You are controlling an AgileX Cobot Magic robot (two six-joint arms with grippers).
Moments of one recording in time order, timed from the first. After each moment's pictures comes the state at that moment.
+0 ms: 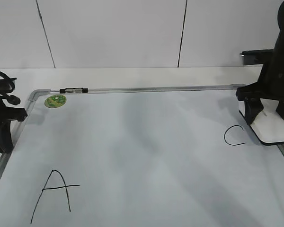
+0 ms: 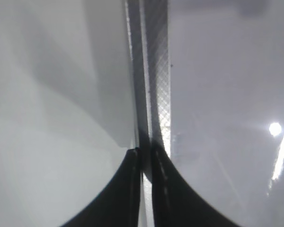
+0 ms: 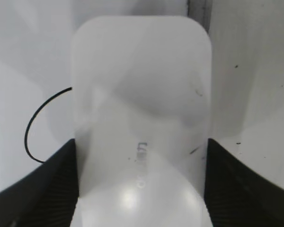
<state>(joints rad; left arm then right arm) -0.04 1.98 -1.30 -0.17 1.08 0.07 0.11 1.93 -1.47 -0.07 1.13 0.08</state>
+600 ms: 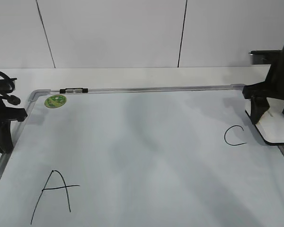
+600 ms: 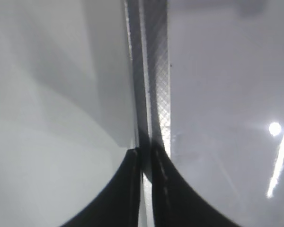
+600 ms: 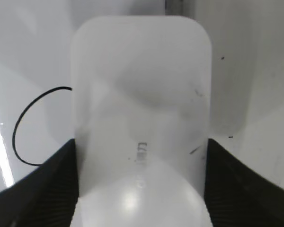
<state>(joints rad) -0.04 1.98 -1.30 -0.17 1.08 0.07 0.07 1.93 -1.47 -0.04 1.14 0.08</state>
